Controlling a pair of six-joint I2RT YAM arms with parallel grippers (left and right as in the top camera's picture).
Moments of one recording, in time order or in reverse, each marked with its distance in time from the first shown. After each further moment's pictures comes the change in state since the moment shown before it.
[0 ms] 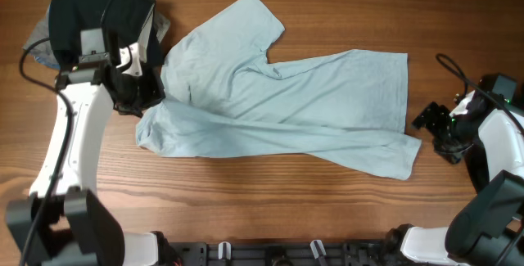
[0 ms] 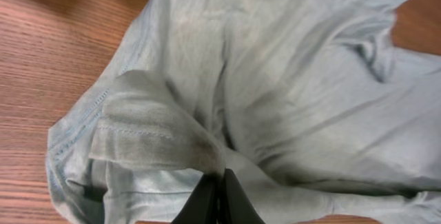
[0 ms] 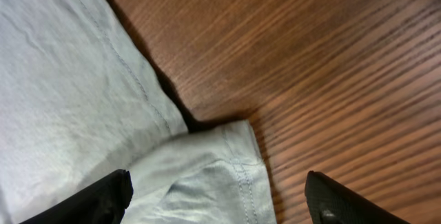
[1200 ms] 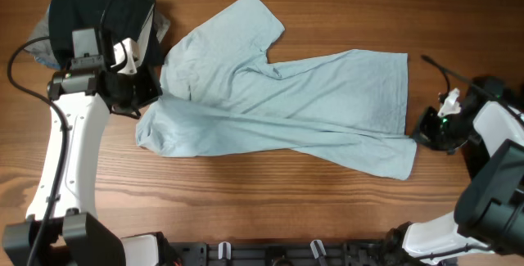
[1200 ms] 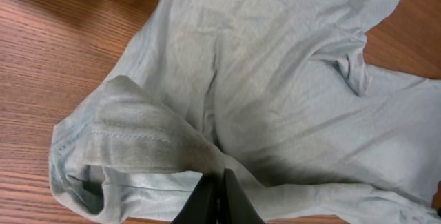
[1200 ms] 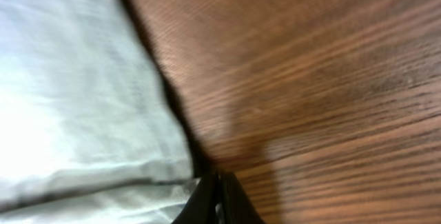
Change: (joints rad) left arm 0.002 -0.061 0.000 0.007 -0.004 -0.055; right arm 0.000 0.149 0.013 0.055 -0.095 -0.186
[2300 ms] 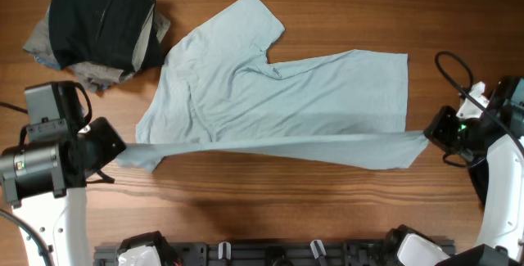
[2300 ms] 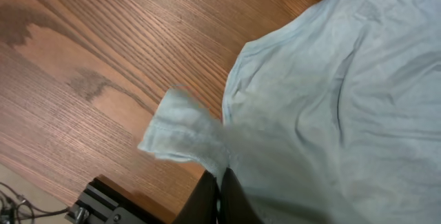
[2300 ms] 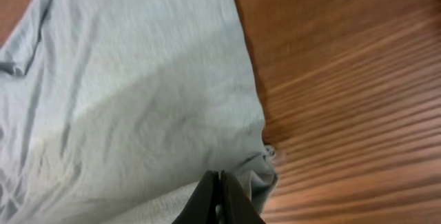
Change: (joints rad) left arm 0.096 -0.437 0.021 -0.455 -0.415 -0.124; right arm 0.000 -0.429 0.043 -0.252 -0.015 -0.009
